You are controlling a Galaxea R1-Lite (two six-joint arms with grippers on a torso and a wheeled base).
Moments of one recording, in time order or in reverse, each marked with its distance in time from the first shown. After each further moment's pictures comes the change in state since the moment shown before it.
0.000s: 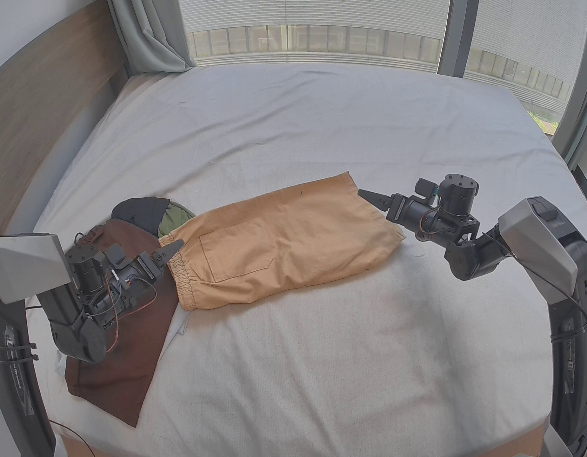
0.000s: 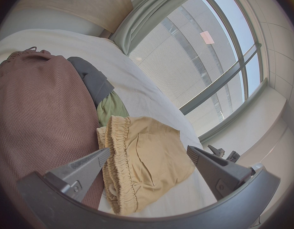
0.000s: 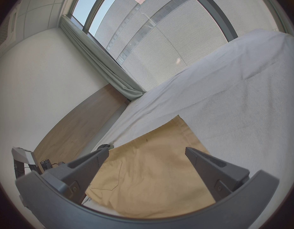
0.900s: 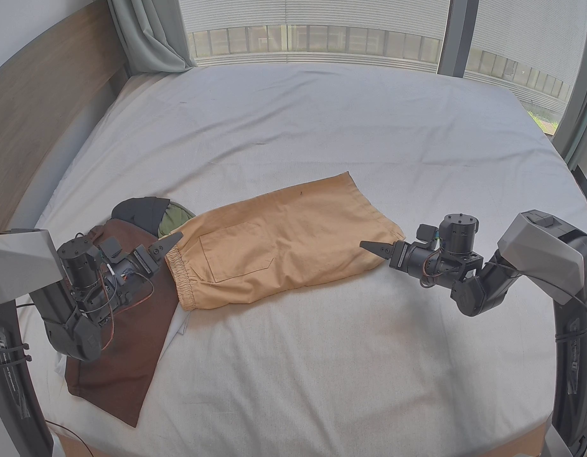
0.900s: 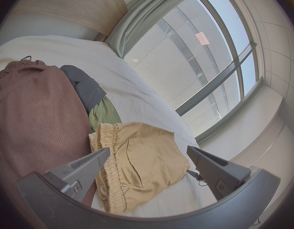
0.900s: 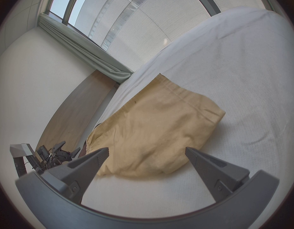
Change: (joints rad) left arm -0.007 -0.062 0.024 0.000 -0.008 0.005; right arm 0.016 -0.046 0.350 -0.071 -0.005 0.027
